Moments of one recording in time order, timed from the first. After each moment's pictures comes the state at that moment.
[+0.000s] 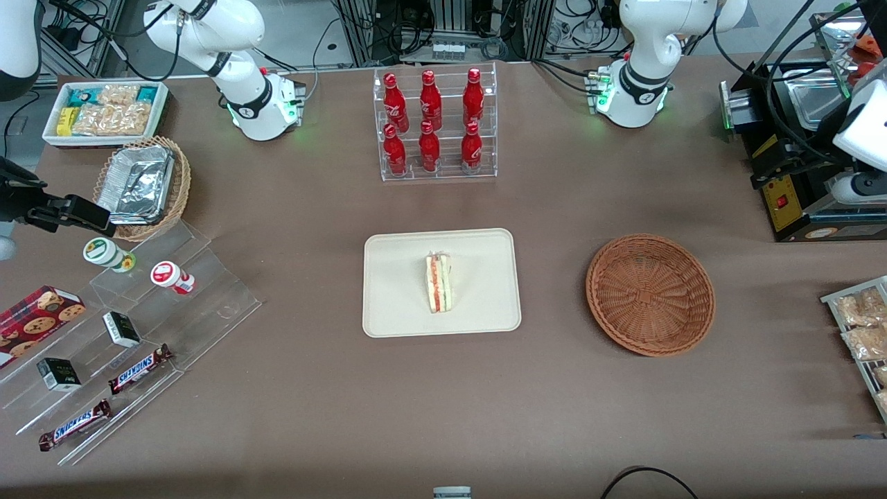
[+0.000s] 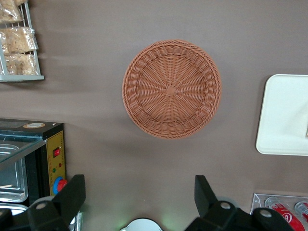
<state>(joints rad) -0.07 -0.02 0.02 -1.53 0.04 1.44 -0.12</state>
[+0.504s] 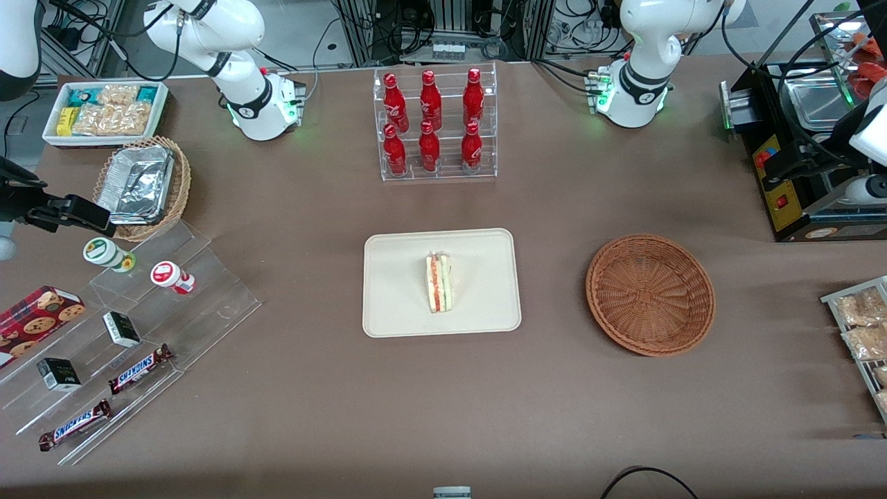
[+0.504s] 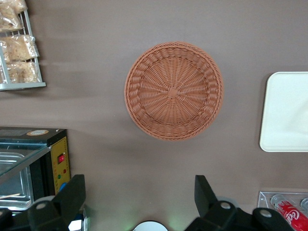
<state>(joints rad) 0.05 -0.02 -0.08 -1.52 0.03 1.44 -0.06</state>
